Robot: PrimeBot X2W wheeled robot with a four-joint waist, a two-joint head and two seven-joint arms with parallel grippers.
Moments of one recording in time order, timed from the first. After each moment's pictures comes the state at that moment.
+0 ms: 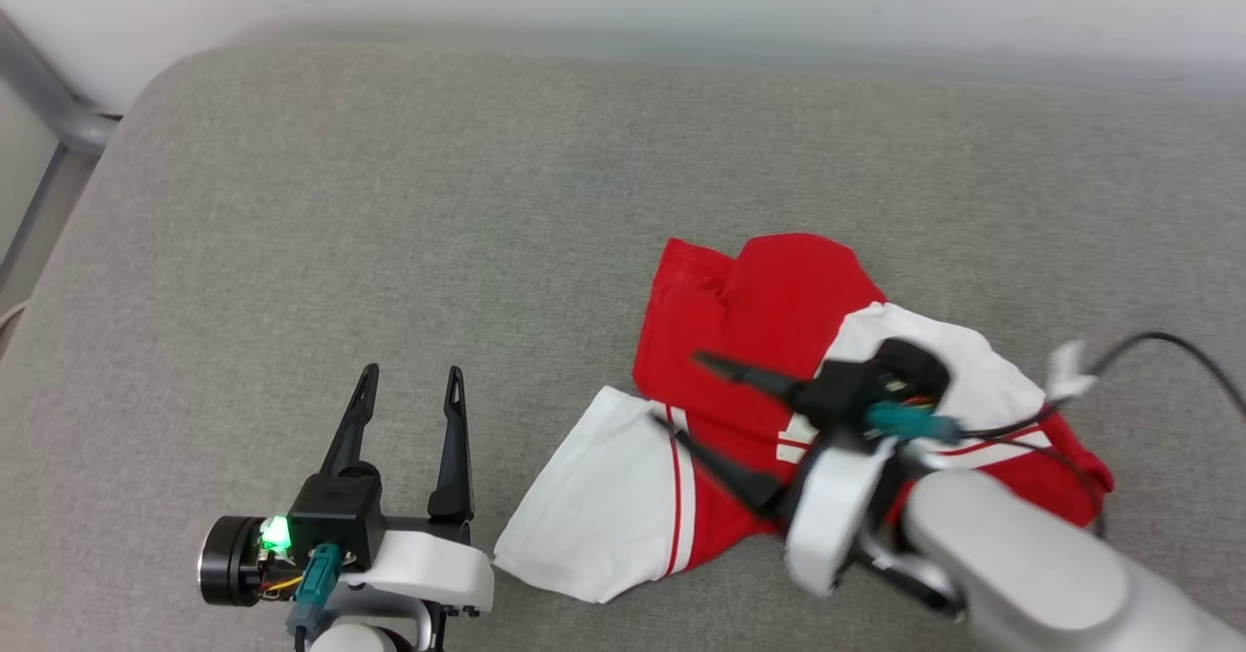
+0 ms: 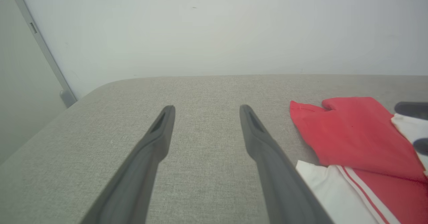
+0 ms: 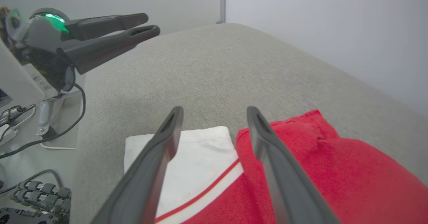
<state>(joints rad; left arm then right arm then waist) -0.07 0.05 -0.12 0.08 -0.05 0.08 -0.26 -0.68 -0.37 1.07 0.35 0.64 0.13 -0.20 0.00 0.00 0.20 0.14</state>
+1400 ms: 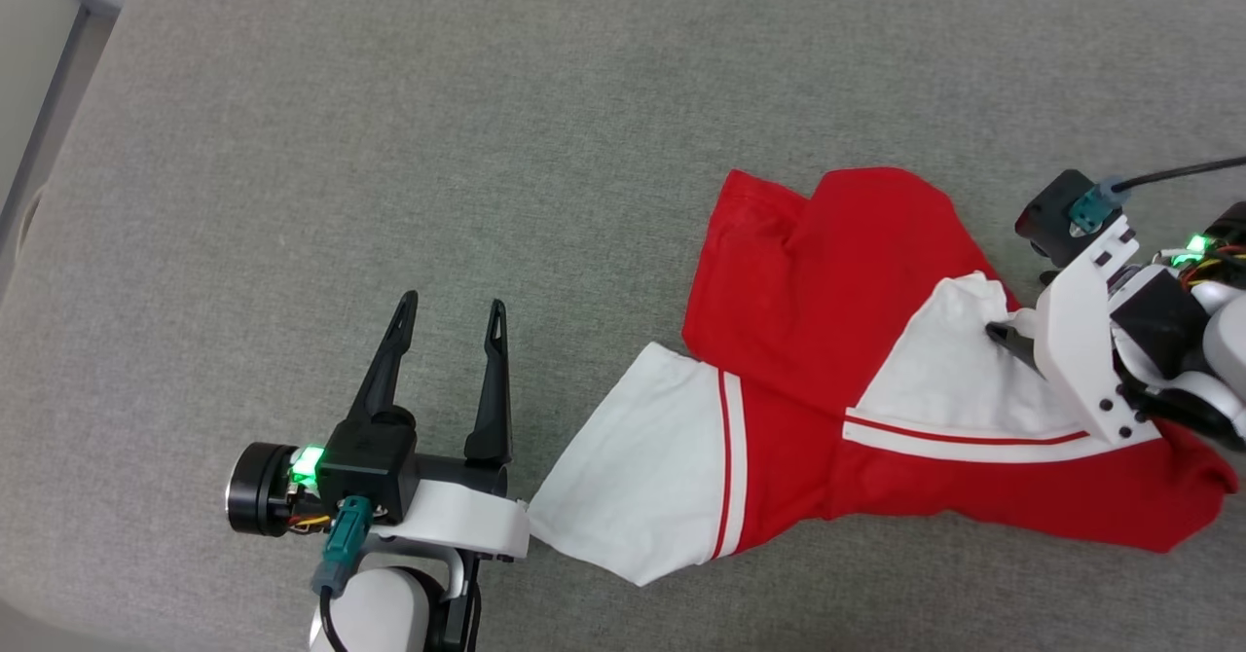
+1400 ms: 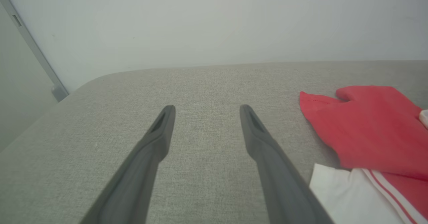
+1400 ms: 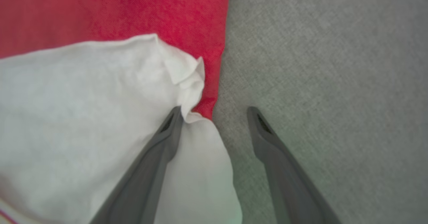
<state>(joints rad) -0.16 0.05 -0.19 0.04 -0.05 0.08 -0.26 -0.89 -0.76 1.03 0.33 0.74 0.13 0.58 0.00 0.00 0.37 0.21</state>
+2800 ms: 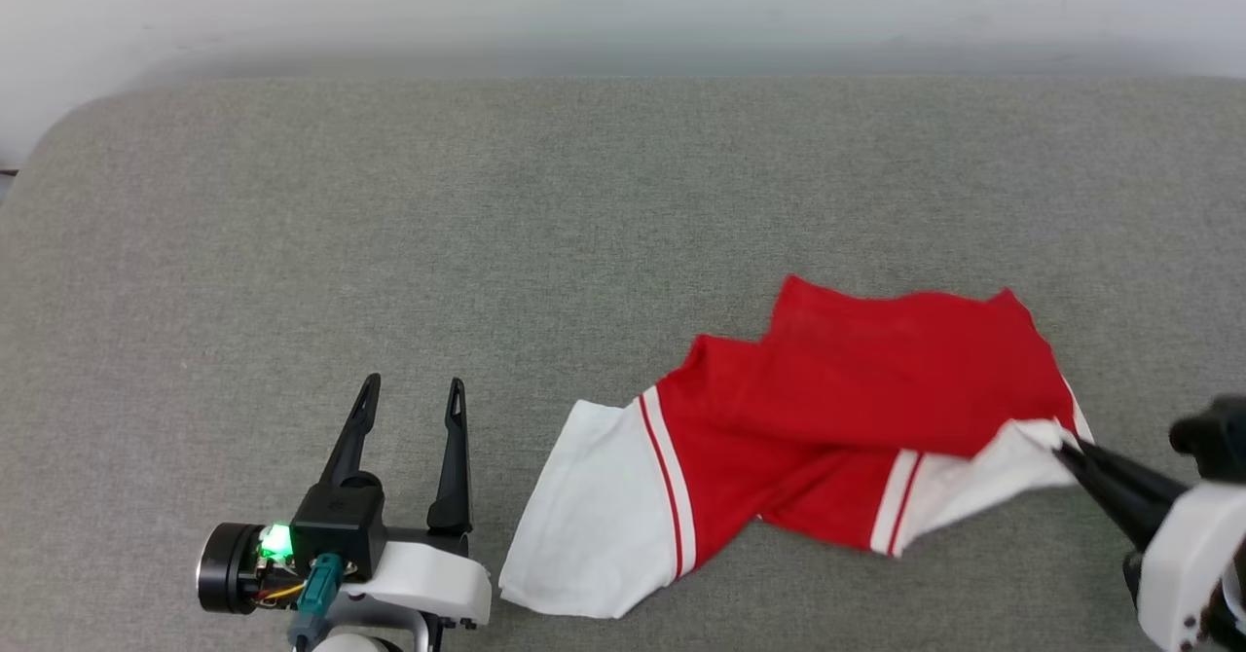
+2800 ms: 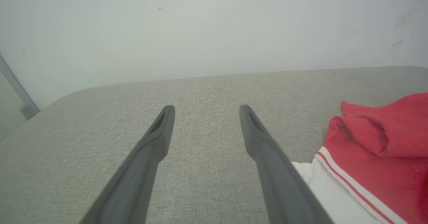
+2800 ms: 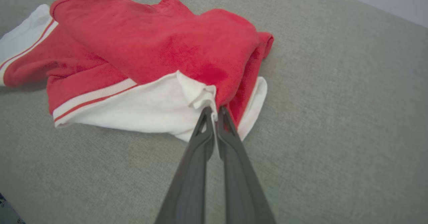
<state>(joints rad) -0.05 0.06 -0.12 0.07 -0.03 0.07 -0.26 -0.29 -0.83 0.61 0.19 0.75 0.13 0.03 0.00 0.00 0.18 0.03</state>
